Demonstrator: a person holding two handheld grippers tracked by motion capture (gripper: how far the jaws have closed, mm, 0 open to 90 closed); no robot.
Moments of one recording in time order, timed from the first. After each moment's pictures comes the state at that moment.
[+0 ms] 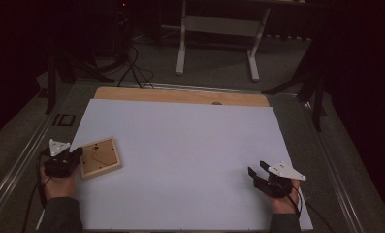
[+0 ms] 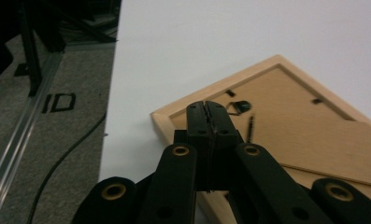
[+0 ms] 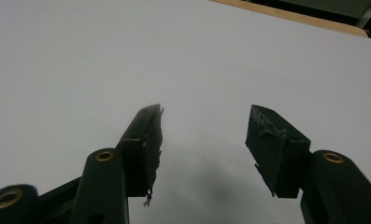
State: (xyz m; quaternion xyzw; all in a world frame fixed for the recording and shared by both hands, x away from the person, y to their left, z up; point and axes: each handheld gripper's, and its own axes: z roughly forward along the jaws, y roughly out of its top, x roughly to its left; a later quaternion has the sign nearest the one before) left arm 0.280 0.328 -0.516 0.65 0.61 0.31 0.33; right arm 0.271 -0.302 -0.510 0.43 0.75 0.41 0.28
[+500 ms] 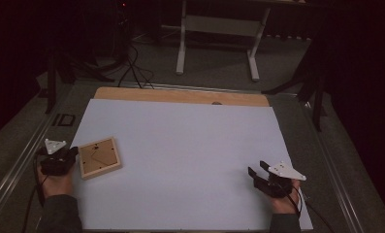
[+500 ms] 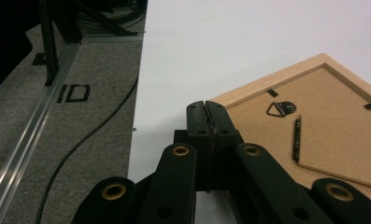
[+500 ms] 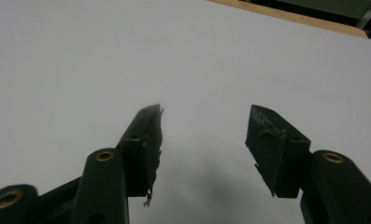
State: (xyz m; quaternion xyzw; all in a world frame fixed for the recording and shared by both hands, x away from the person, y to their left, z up) left arm 0.285 0.339 -0.522 0.64 0.63 0.32 0.32; right arm 0.271 -0.303 -0.510 0.43 0.75 0.42 0.28
